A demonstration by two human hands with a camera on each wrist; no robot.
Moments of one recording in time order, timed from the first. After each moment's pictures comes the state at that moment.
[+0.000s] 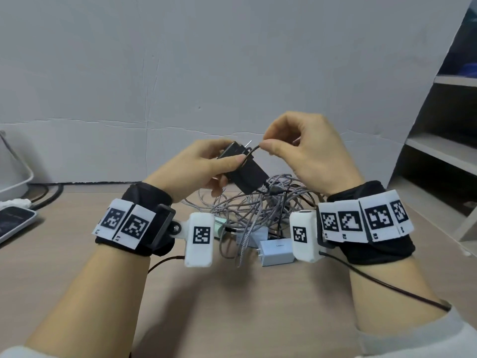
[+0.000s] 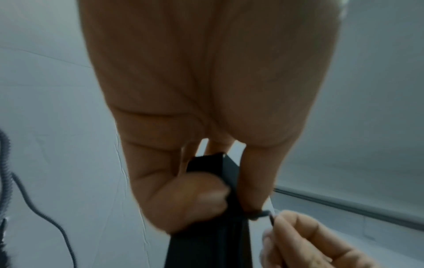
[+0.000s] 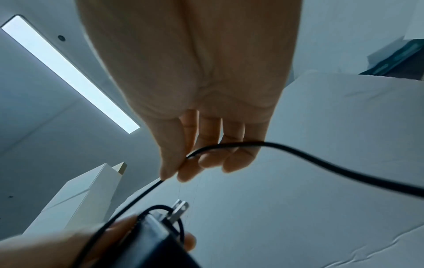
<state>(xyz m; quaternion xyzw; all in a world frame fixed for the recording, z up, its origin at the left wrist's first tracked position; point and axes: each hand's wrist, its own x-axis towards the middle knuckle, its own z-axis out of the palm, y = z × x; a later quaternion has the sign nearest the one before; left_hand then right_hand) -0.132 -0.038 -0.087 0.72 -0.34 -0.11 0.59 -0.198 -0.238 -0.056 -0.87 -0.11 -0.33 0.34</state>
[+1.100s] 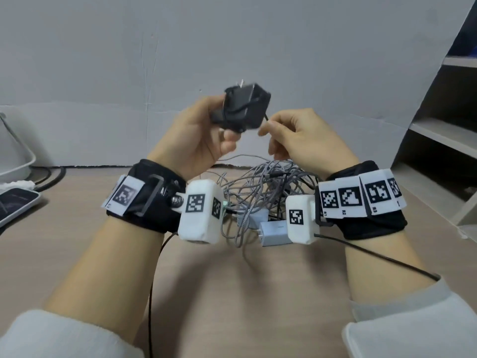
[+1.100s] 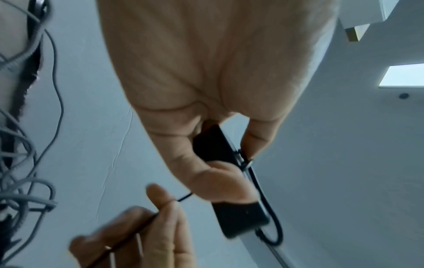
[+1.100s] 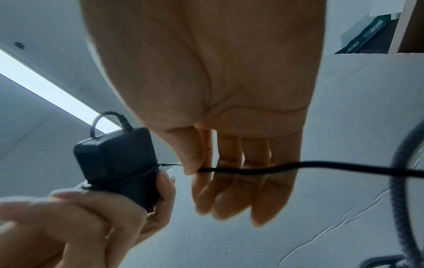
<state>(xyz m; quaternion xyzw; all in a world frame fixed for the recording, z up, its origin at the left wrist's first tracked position) -0.141 -0.047 -0.072 0.47 -0.28 -0.20 0.81 -0.196 -0.236 -0.064 -0.90 -0.06 -0.19 0.39</state>
